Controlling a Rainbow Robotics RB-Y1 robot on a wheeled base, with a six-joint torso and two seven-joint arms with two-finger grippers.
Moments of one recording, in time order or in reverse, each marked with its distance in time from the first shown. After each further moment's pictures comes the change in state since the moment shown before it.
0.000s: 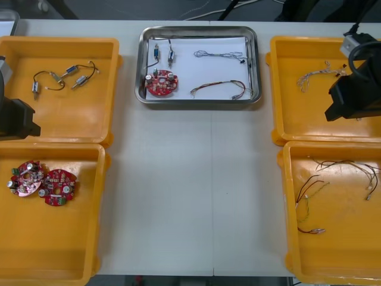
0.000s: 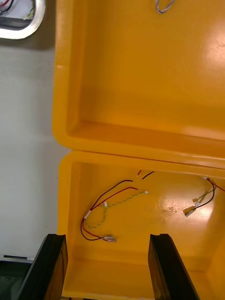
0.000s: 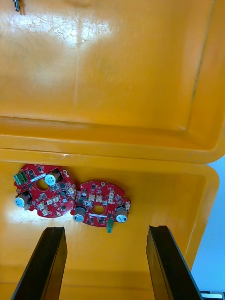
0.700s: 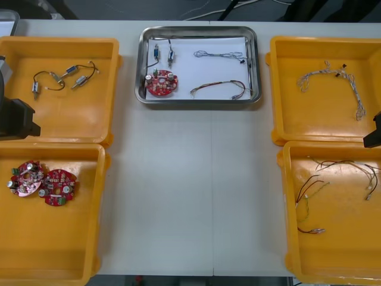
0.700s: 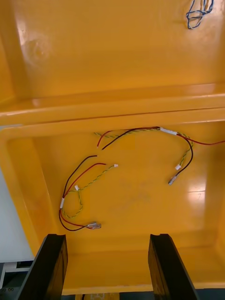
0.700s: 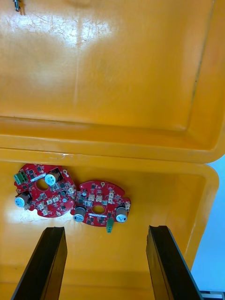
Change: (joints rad) right arm 0.407 0.000 -0.351 -0.134 0.045 0.001 0.000; left arm 0.000 0.000 0.000 0.000 0.000 0.000 0.000
